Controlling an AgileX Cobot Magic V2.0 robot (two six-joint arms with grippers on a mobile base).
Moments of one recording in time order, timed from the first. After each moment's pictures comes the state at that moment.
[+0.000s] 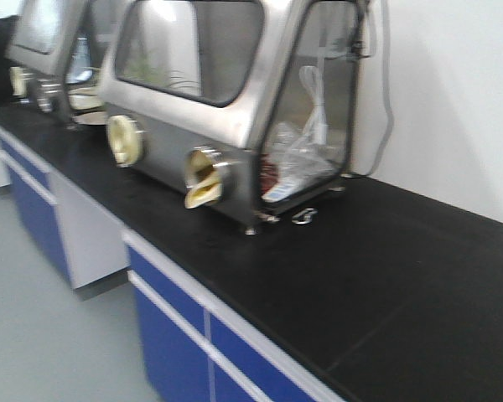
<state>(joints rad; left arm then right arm) -0.26 -0.01 0.03 -0.03 0.01 0.09 0.58 0.44 -0.53 -0.68 0.51 0.62</state>
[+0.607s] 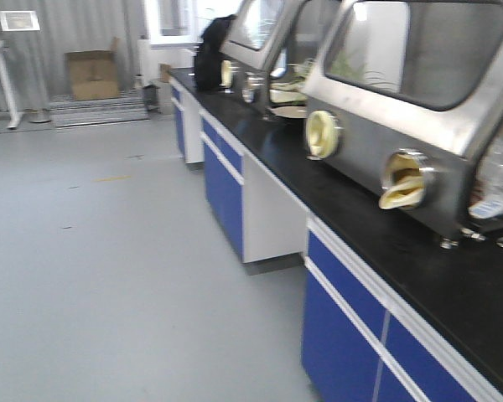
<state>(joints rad) -0.26 -0.01 0.03 -0.03 0.01 0.09 0.58 0.44 -0.53 -0.68 0.51 0.62</state>
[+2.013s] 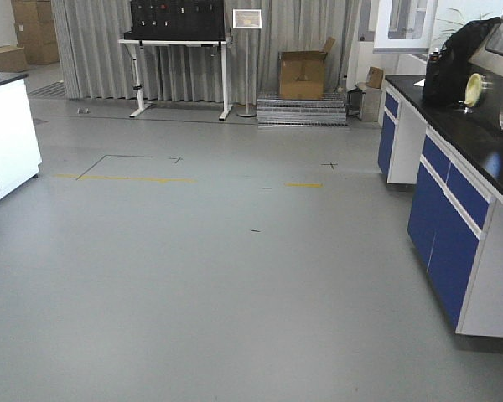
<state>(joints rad) -0.26 -0.01 0.03 -0.03 0.01 0.09 0.58 0.44 -0.53 -0.68 0.51 0.62</state>
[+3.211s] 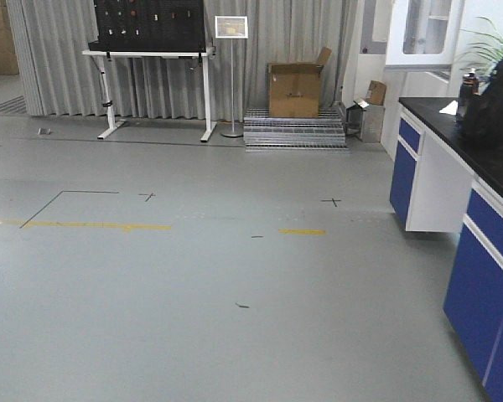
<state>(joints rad) -0.26 -0.01 0.03 -0.03 0.01 0.09 0.58 0.44 -0.53 -0.68 0.52 0.62</state>
